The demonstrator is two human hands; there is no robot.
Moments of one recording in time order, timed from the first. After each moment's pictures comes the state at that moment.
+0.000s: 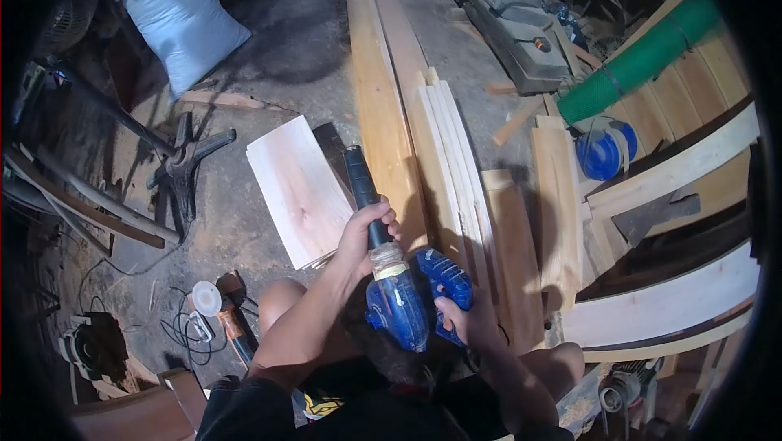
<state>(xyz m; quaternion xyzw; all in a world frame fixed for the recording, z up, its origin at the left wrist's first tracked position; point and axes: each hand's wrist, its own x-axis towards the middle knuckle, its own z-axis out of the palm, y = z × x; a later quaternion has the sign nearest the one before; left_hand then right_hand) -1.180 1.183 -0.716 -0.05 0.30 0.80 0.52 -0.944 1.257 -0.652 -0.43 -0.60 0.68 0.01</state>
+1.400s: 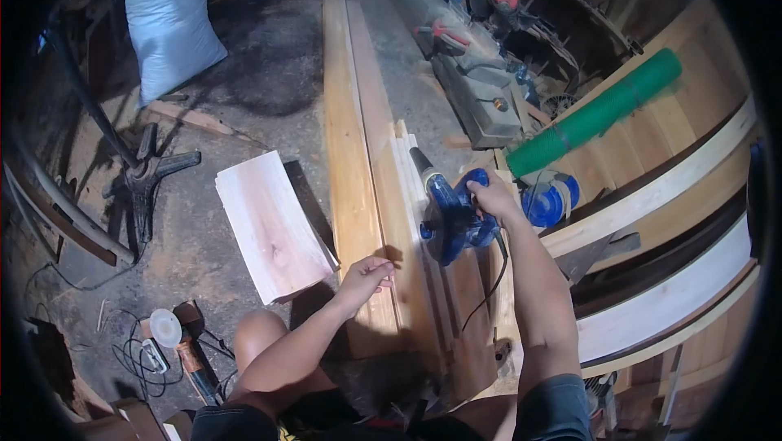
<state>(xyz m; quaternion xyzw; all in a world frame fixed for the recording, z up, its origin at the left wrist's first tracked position) -1.164 1.189 -0.759 0.12 0.53 0.64 0.55 -1.097 1.498 -0.608 -0.45 -0.80 0.39 0.06</state>
